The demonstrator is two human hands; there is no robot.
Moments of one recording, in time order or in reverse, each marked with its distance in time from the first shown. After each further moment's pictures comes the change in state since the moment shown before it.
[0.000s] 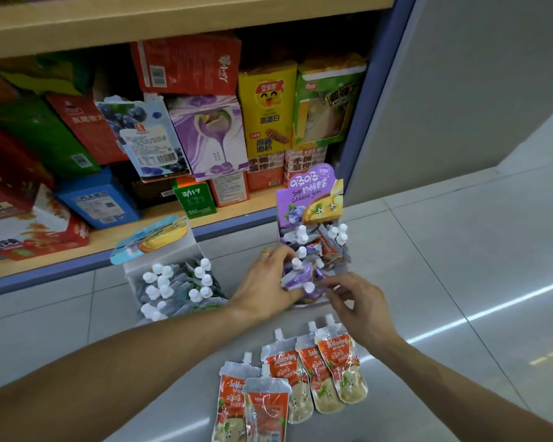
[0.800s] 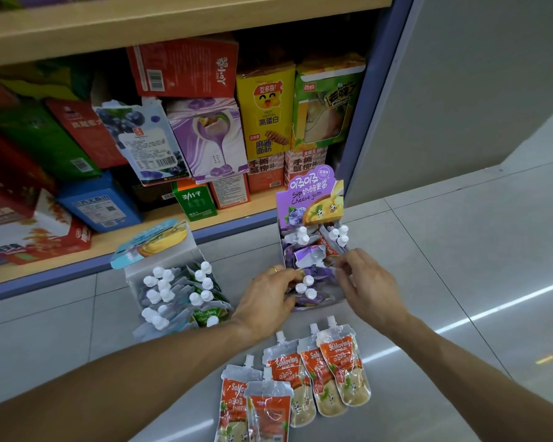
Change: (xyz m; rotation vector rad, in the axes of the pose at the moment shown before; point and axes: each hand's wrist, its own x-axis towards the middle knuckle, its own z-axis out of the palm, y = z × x) left_hand -0.013 -0.001 0.014 0.112 0.039 0.072; right_hand 0.034 0.004 -0.020 -0.365 -0.018 -0.056
